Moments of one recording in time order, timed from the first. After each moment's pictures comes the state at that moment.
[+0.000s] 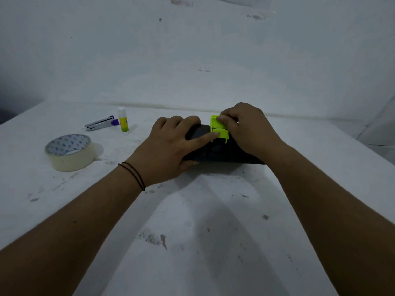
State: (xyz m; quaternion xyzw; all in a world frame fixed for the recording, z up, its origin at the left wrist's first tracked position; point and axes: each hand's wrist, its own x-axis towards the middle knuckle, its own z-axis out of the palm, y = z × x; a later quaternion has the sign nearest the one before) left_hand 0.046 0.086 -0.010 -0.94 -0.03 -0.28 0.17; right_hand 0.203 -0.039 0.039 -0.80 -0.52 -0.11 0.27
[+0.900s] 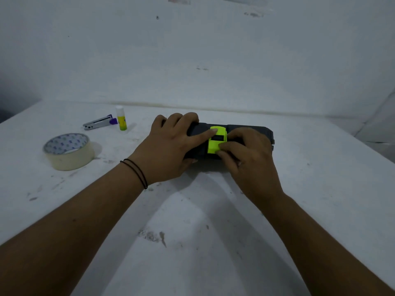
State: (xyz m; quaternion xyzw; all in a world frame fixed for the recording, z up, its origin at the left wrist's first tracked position) left_hand 0.049 0.081 -0.009 -0.95 -0.07 -0.26 0.18; right_hand 0.173 -0.084 -0.020 -0.72 -0.55 -0.31 0.30
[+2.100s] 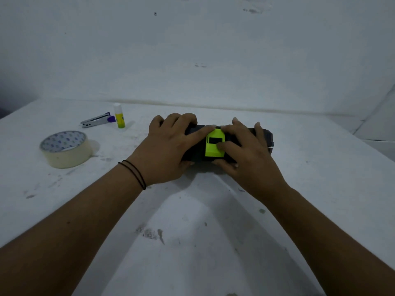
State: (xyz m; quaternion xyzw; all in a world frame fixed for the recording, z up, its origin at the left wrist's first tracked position) left_hand 0.047 0.074 -0.015 -0.95 -0.07 -0.28 0.15; right_hand 0.181 -0.089 -0.021 -0.72 -0.62 -0.26 0.19
